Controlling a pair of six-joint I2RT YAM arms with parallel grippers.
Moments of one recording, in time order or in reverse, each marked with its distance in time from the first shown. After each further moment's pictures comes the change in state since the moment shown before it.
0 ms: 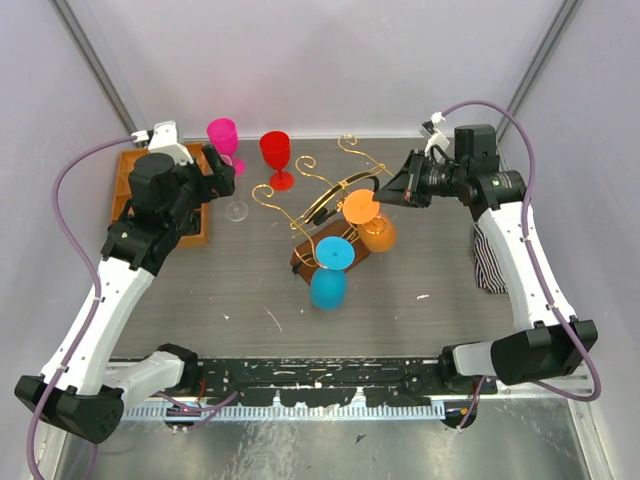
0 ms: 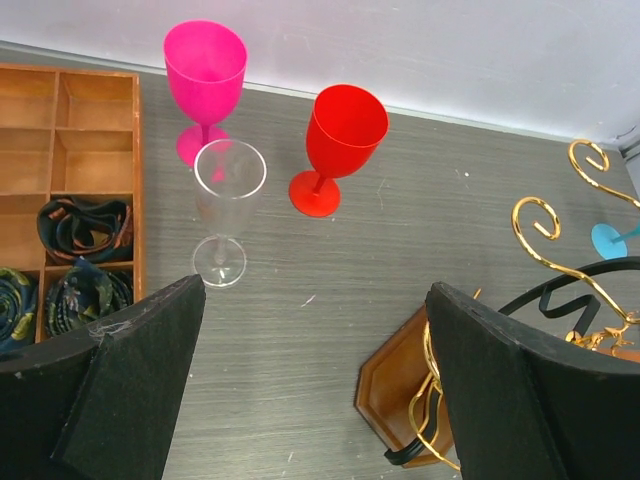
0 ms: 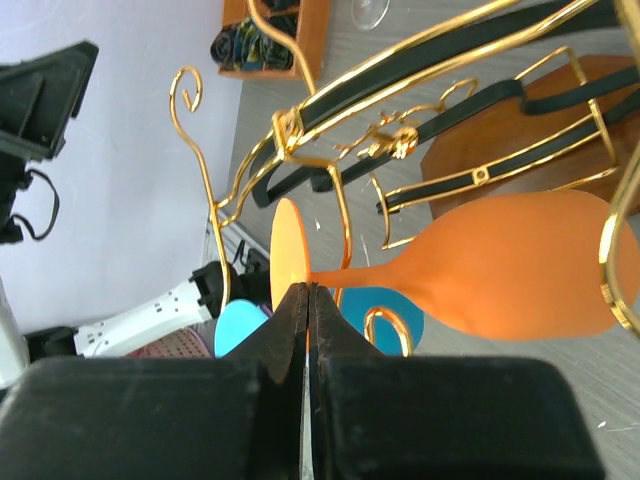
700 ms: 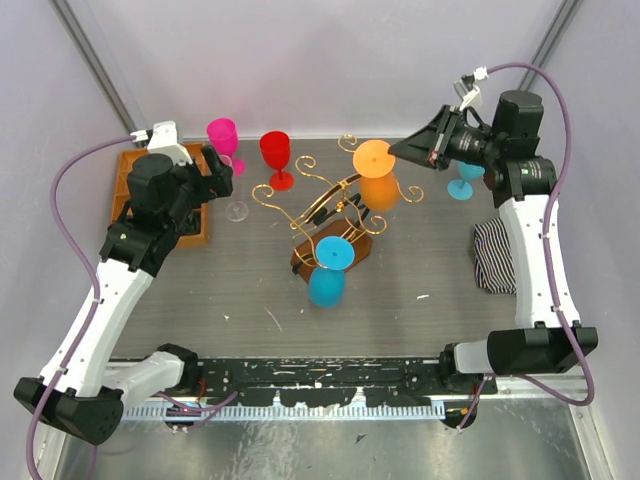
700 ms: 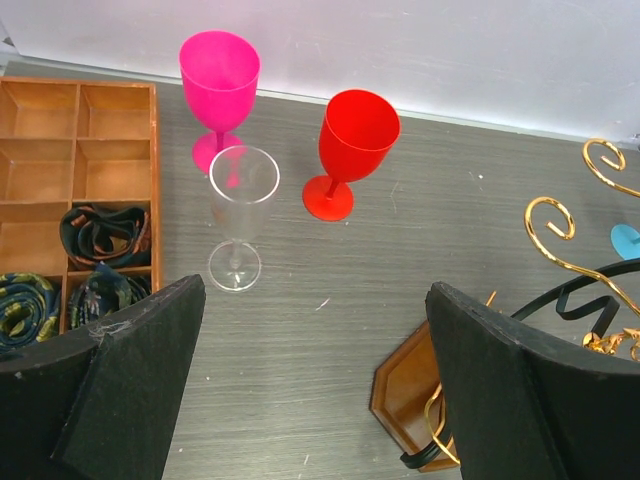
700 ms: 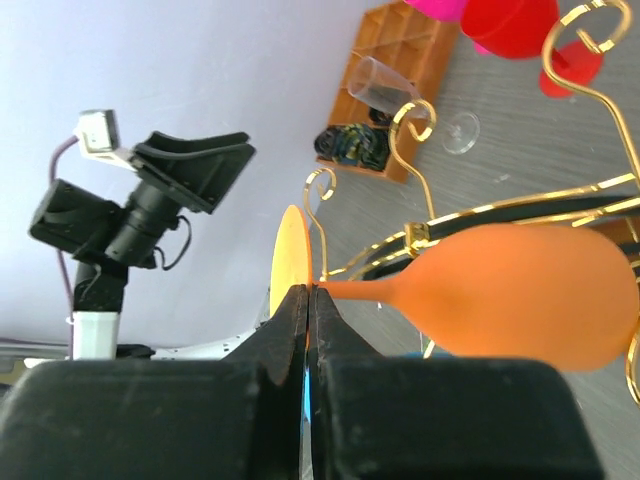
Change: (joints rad) left arm 0.000 -0.008 0.000 0.000 -0.019 0.041; right arm -0.135 0.043 0.169 0.198 -0.167 0.154
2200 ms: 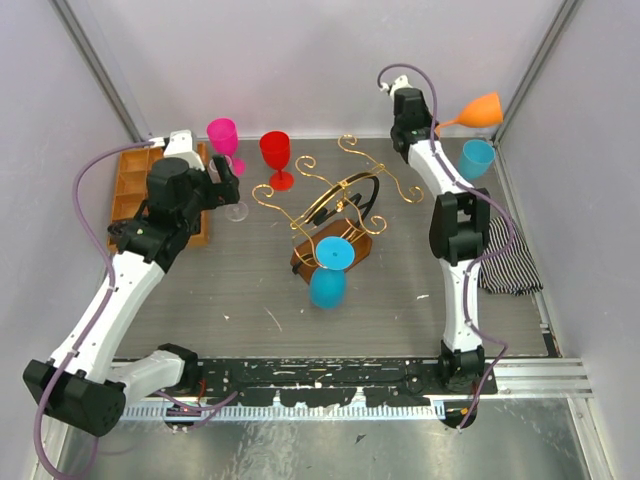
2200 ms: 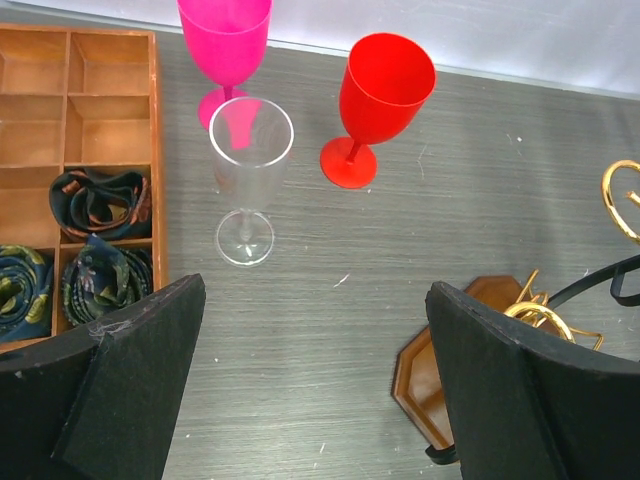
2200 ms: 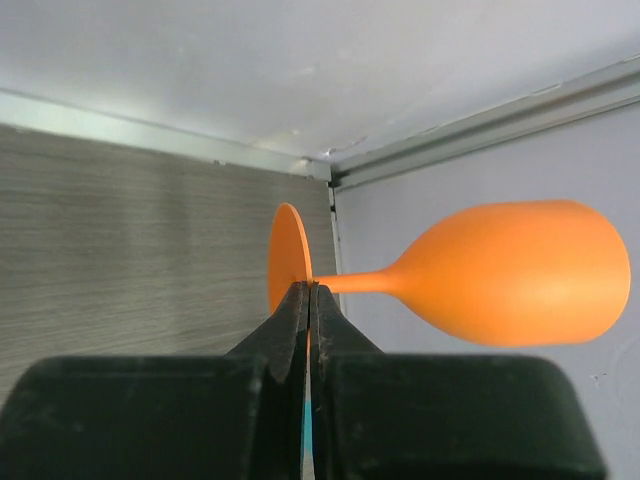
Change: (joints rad) left arm 0.000 0.045 -0.083 0.043 -0.007 0.009; right arm 0.179 0.943 0.481 0.458 1.601 -1.289
